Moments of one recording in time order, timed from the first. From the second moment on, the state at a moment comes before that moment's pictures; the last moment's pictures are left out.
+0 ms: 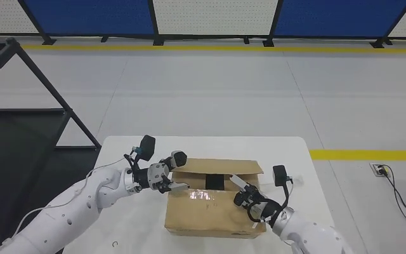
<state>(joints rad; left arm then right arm) 0.25 -0.83 -0.26 -1.17 0.44 -1.01 0.34 -1.21 -1.21 1.30 -1.93 0.11 0.34 0.49</state>
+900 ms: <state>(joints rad) 0.27 -0.83 -0.28 -1.20 0.45 -1.00 0.33 -1.22 -1.21 1.29 -1.97 0.09 0.28 0.49</state>
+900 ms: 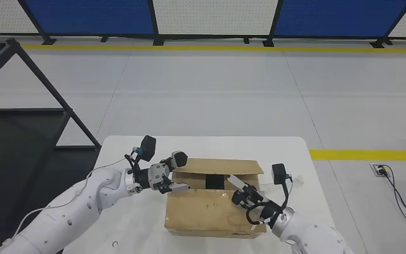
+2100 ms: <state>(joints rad) 0.37 -0.82 -0.42 -1.27 0.34 -1.01 0.04 -1.17 -1.21 1.30 -1.84 0.16 0.25 0.42</state>
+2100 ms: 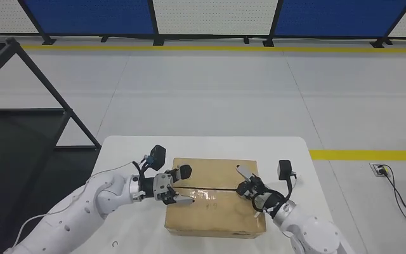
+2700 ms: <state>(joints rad) 0.39 -0.80 -0.39 -1.28 -0.30 -1.01 -0.40 -1.17 -1.21 1.29 -1.83 0.16 0.25 0.43</state>
